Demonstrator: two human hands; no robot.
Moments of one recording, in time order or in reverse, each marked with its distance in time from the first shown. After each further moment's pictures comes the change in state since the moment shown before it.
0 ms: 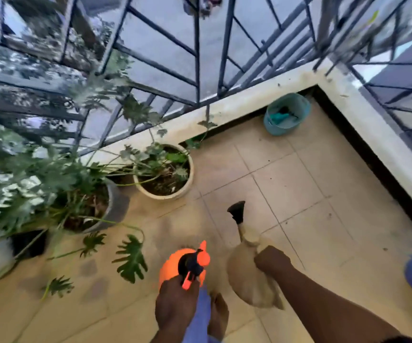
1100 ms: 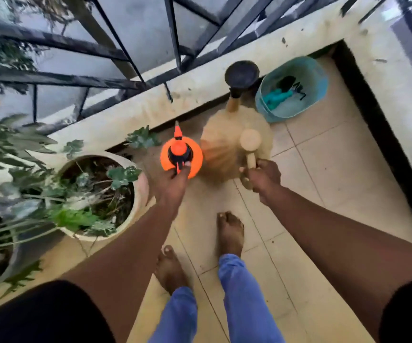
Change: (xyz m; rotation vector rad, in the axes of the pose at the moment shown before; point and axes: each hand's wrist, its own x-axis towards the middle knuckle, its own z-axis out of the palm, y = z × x) left_hand 0.388 0.262 0.104 -0.508 0.046 -0.150; right_hand 0.300 -0.146 -0.234 0.687 0.276 -0.128
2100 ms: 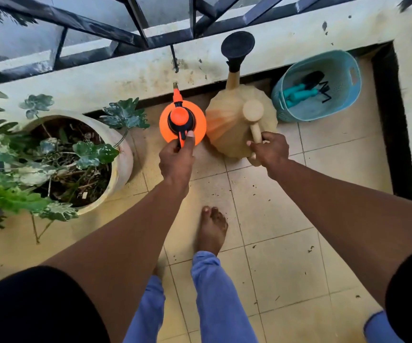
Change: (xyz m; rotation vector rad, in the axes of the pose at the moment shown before) left_hand 0.049 -0.003 0.075 -0.458 0.130 -0.095; right_hand 0.117 -0.023 0.007 -0.238 -0.030 -0.194
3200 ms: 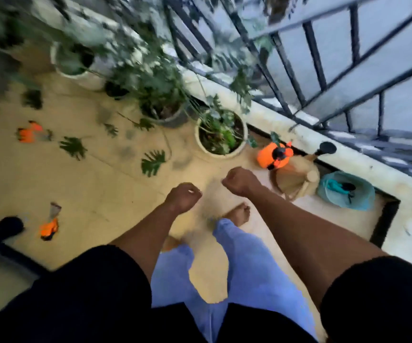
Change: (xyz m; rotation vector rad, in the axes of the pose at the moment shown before) left_hand -0.371 0.045 -0.353 0.216 -0.023 -0.268; right_hand -0.458 -0.160 -0.001 -1.115 -0.751 -0.787
